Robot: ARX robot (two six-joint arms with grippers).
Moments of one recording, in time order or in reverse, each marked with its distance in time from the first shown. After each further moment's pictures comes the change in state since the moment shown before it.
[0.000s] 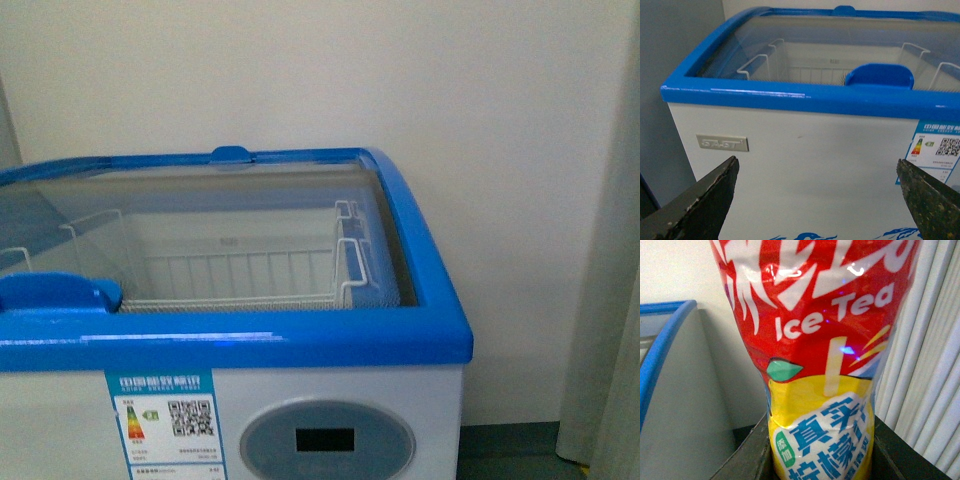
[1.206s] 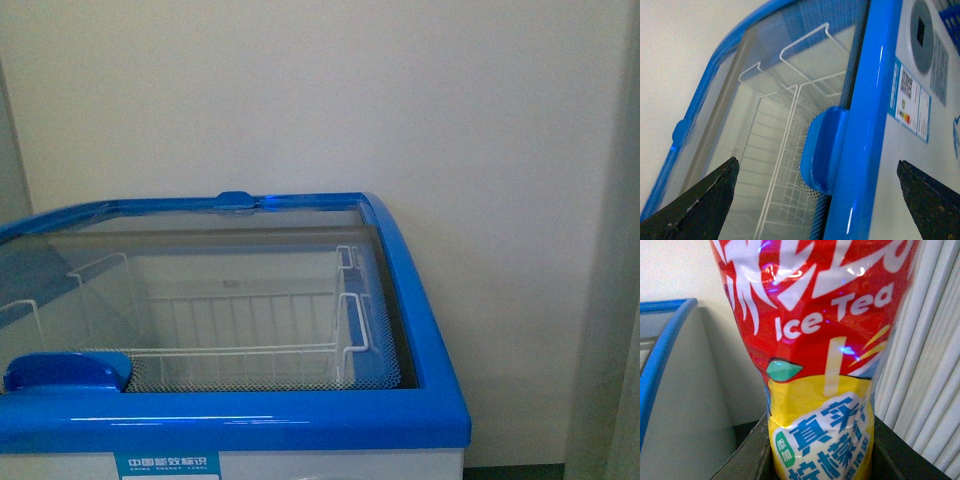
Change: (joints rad) left arm 0.324 1.374 0.866 -0.213 1.092 1.652; right arm 0.002 0.000 0.000 0.000 0.000 -0.001
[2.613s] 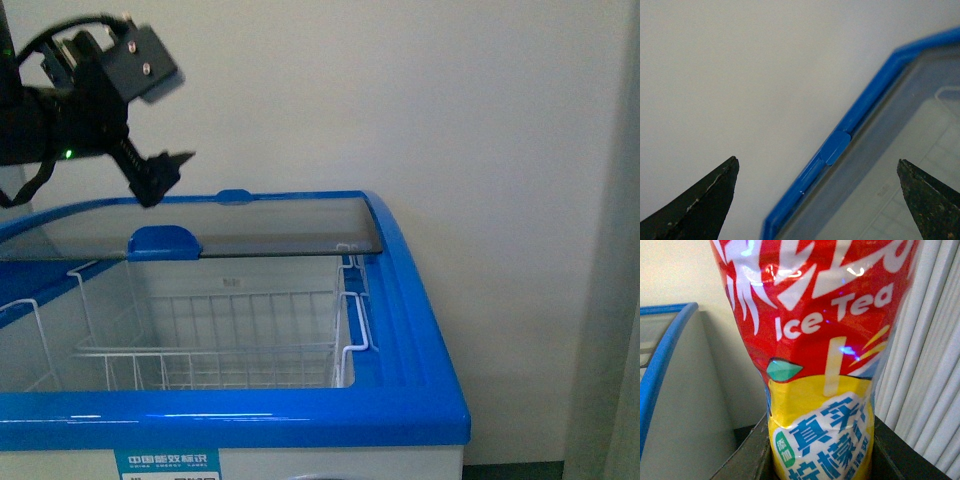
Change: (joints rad) left arm -0.386 0.597 0.709 0.777 -0.779 -0.813; right arm 0.000 0.000 0.000 0.000 0.000 0.000
